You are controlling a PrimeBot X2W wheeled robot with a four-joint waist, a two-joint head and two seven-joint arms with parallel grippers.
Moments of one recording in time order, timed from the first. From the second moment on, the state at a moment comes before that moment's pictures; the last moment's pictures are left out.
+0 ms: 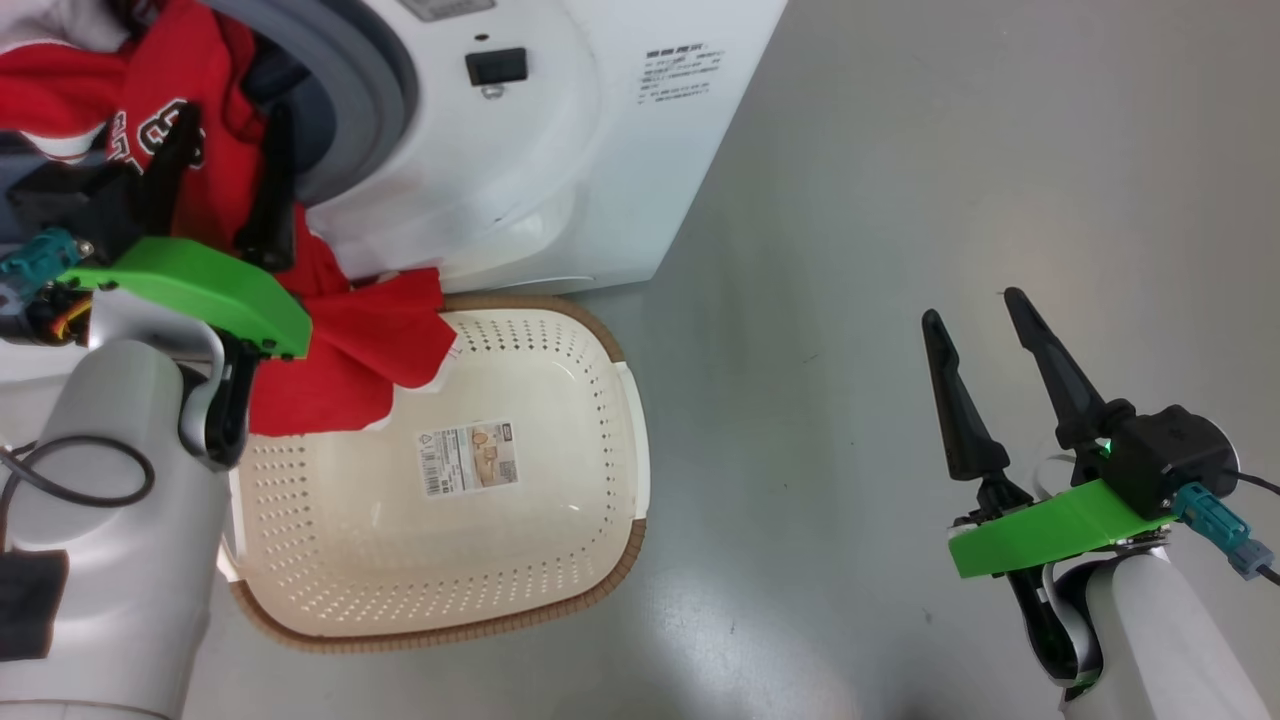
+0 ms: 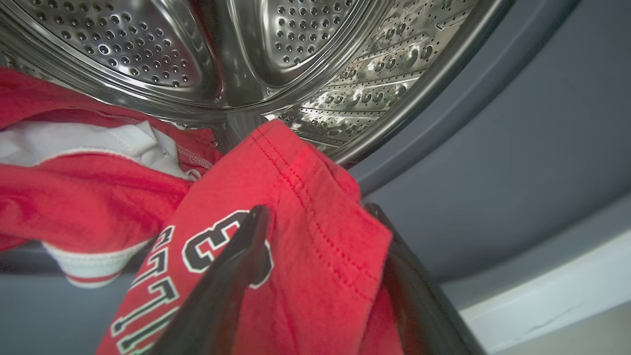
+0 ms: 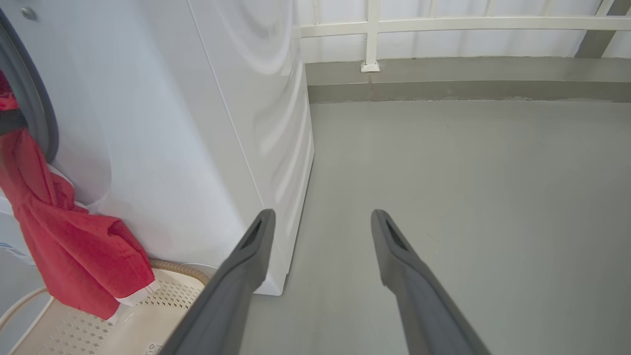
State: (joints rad) left arm -0.93 0.20 -0.18 0.84 -0.41 -0.13 -0.26; right arm -0.25 -0.05 0.04 0.19 0.23 0.13 -0.26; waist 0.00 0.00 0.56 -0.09
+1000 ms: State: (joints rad) left arm -0.63 0.15 -0.05 0.54 -0.43 -0.13 -0.26; right arm -0.25 -0.05 0.01 0.18 0.24 0.13 -0.26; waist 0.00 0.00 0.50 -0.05
